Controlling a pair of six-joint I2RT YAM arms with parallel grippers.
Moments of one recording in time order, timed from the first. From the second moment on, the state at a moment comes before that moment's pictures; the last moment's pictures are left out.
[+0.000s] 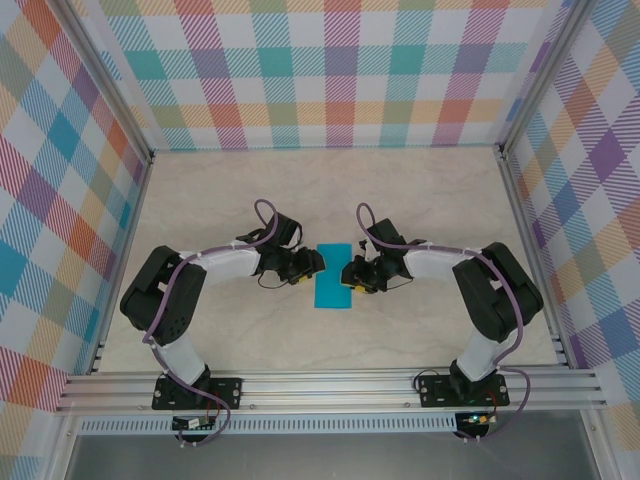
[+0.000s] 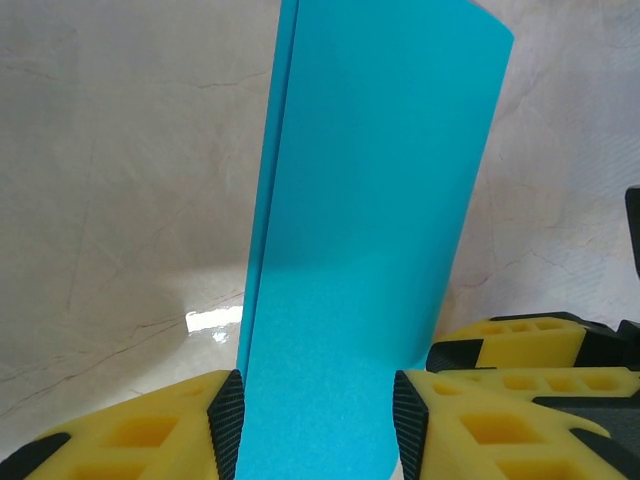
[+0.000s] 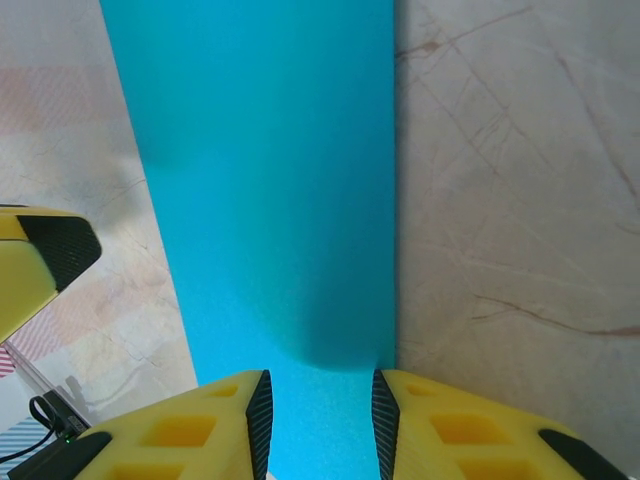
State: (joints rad) left arm -0.55 1.73 0.95 -0.23 0.41 -0.87; right arm 0.55 1.72 0.86 -0.26 -0.52 0.76
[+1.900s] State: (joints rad) left arm -0.57 1.82 0.97 -0.21 0.49 -0.88; right arm 0.52 1.72 0.80 -0.18 -0.57 0.79
